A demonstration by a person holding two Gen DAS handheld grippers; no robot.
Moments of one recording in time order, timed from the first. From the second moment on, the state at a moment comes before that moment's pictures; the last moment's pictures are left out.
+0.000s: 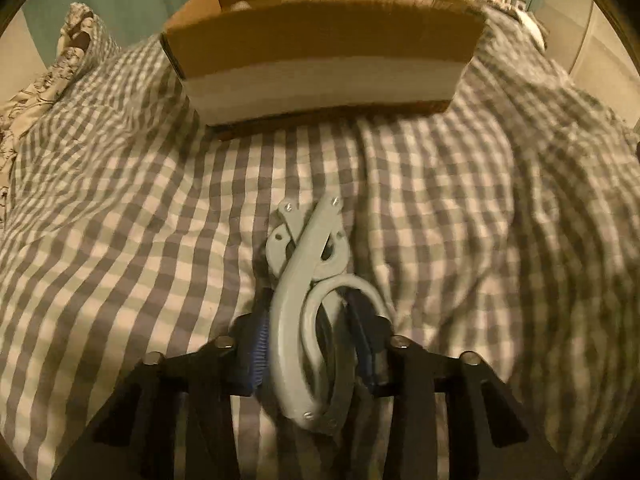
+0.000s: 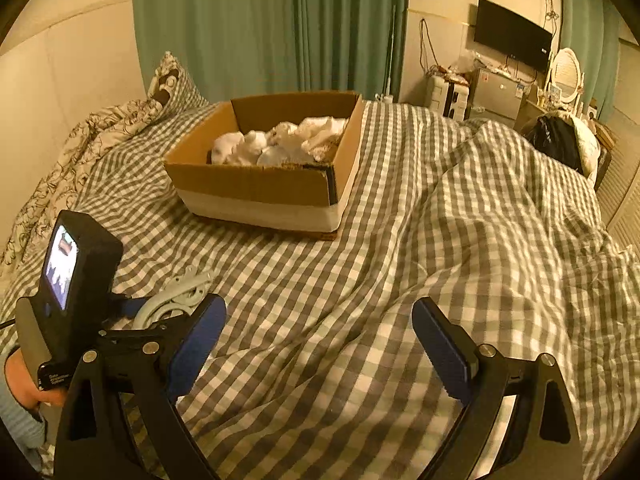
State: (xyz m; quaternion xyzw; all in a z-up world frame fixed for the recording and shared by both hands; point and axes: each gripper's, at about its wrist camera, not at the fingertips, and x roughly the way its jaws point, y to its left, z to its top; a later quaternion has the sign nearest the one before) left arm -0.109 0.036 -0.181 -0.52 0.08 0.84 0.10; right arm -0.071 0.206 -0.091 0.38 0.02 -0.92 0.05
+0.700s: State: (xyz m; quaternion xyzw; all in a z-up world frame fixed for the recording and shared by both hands) left arm -0.150 0.053 0.002 -0.36 0.05 0.92 0.15; right arm -0.104 0.200 0.016 0.27 0.03 -0.96 0.08
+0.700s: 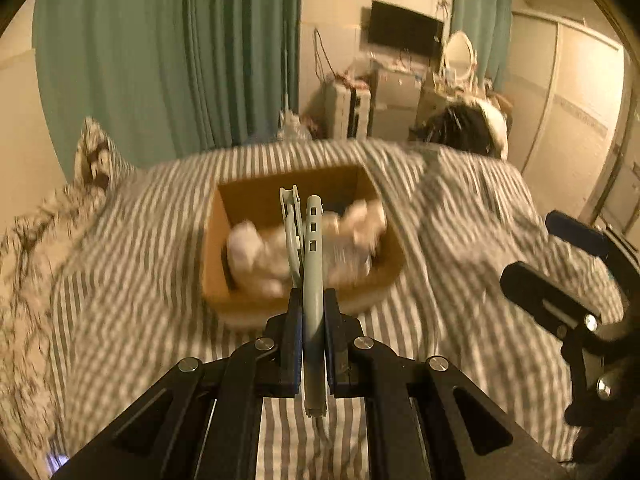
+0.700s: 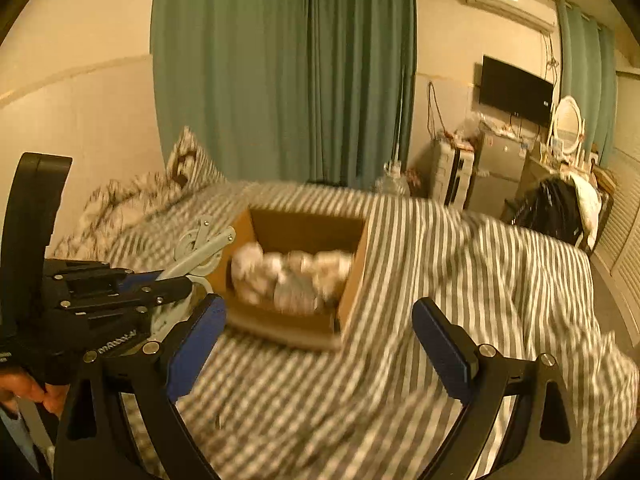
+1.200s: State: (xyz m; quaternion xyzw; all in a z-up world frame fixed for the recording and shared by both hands) left arm -0.274 0.057 -0.011 -0.37 0.01 0.92 0.14; right arm -0.248 0.199 0.031 0.25 -0.01 -0.97 0.04
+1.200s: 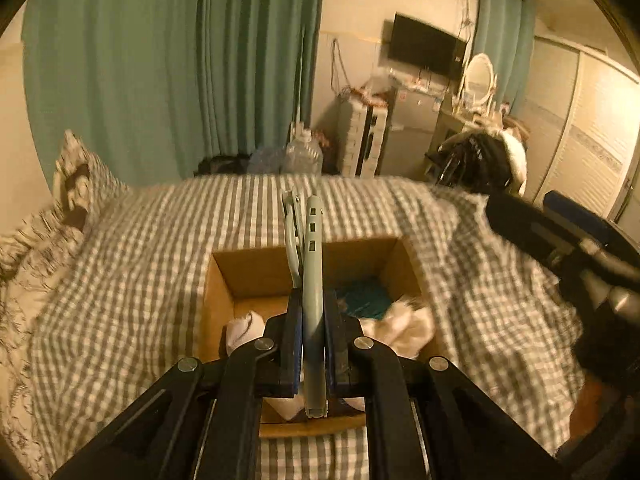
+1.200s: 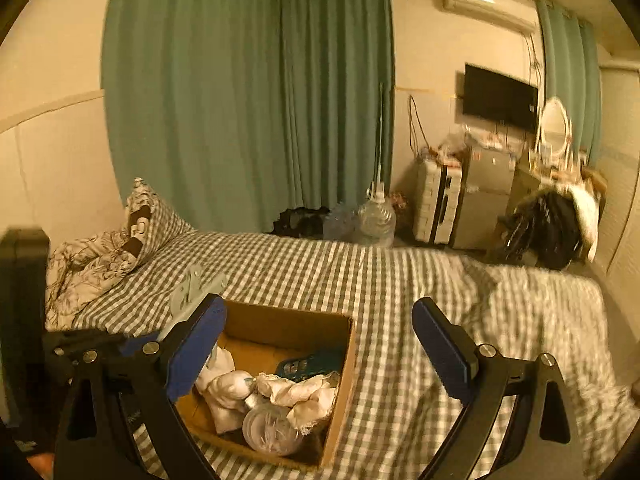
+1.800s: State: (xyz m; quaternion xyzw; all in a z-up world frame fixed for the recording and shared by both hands) left arm -0.282 0.049 -0.032 -0.37 0.02 0.92 0.11; right arm -0.253 0.213 -0.004 0.29 0.00 -0.96 0.03
